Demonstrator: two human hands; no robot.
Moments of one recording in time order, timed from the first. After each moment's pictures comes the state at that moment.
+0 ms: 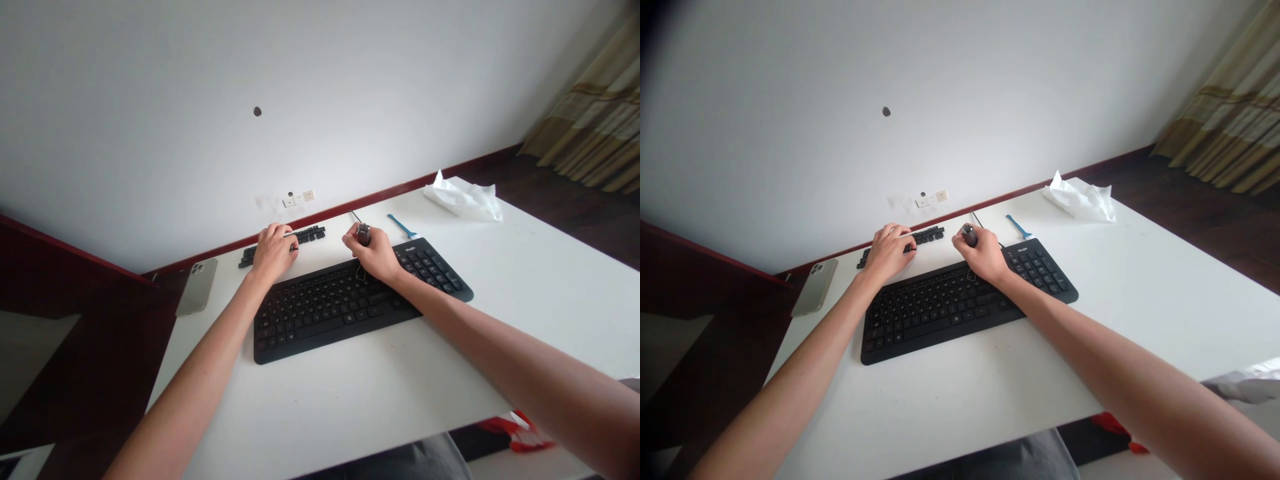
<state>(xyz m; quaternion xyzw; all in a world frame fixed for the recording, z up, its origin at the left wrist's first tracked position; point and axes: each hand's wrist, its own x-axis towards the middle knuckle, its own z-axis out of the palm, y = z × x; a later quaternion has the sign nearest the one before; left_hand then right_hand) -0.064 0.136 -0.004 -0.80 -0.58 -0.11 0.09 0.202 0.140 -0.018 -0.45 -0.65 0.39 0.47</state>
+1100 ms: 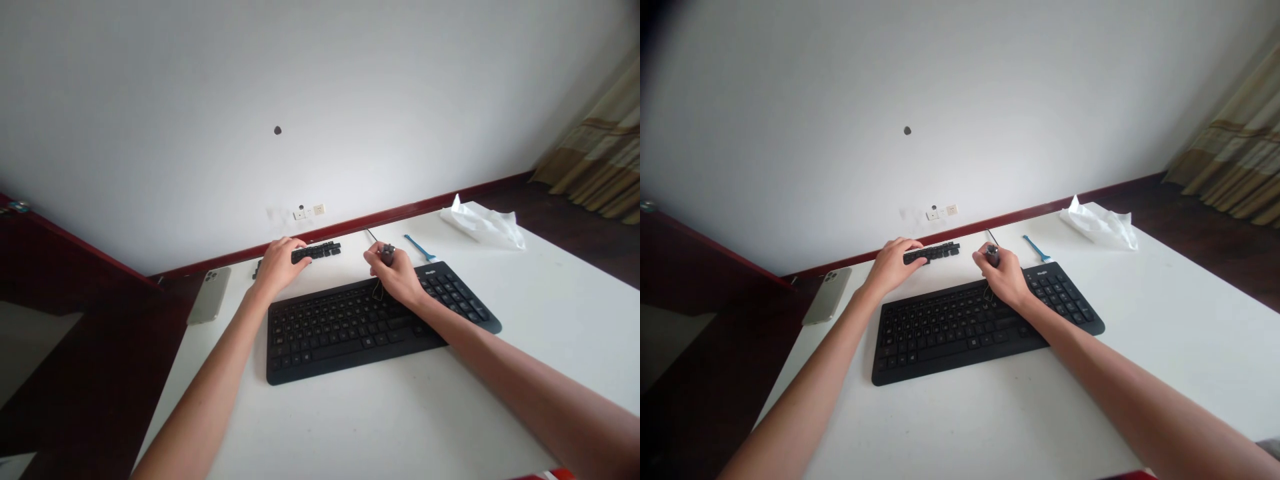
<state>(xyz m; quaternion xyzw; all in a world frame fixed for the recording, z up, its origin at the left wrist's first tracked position) -0.077 0.123 0.020 -0.76 -0.61 -0.21 0.01 0.203 0.140 -0.017 -0.44 -0.64 0.42 0.47</state>
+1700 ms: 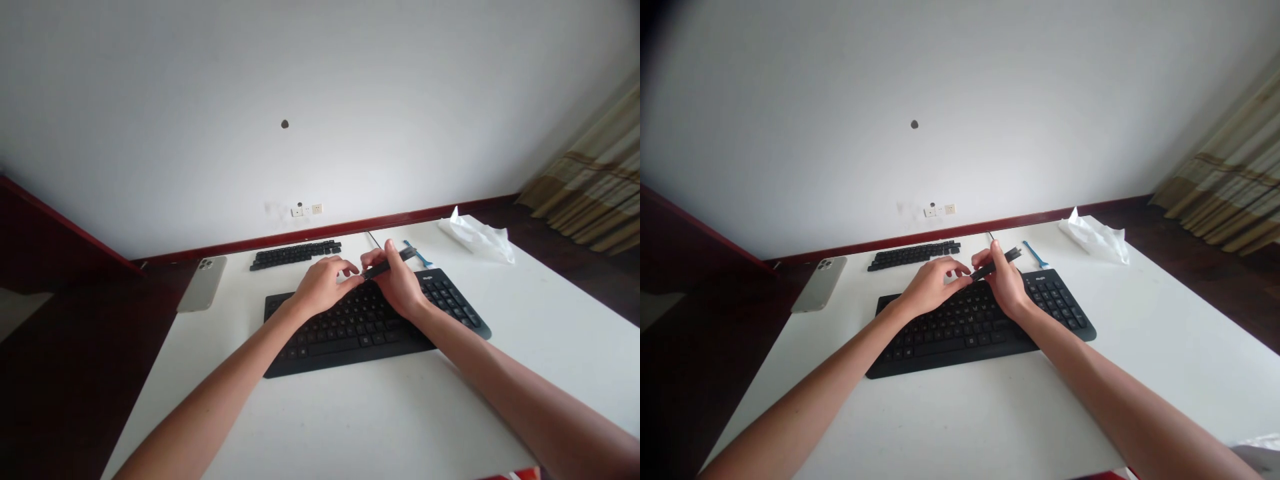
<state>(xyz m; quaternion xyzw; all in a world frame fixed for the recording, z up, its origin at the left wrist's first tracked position) 0.004 0.091 0.011 -0.78 -0.52 -0.29 -0.21 0.192 0.126 -0.010 -0.38 -0.51 0.58 0.51</state>
